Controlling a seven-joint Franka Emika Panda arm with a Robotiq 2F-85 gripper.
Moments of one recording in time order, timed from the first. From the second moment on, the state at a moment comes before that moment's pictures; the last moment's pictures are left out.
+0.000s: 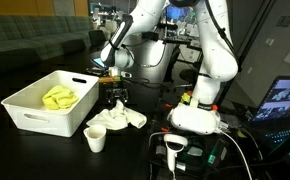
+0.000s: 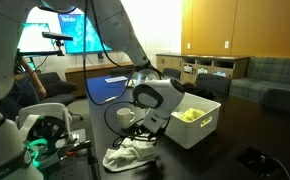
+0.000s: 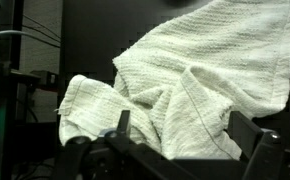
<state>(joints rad) 0.03 0.51 -0.04 -2.22 0.59 2.28 1.11</state>
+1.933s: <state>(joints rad) 0.03 0.60 -0.07 -2.15 0.46 2.32 1.39</state>
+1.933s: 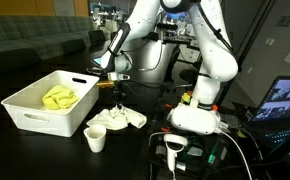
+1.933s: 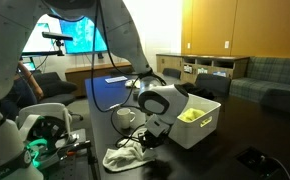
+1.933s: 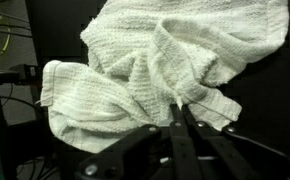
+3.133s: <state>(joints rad) -0.11 0.48 -0.21 -2.24 0.48 2.32 1.77</state>
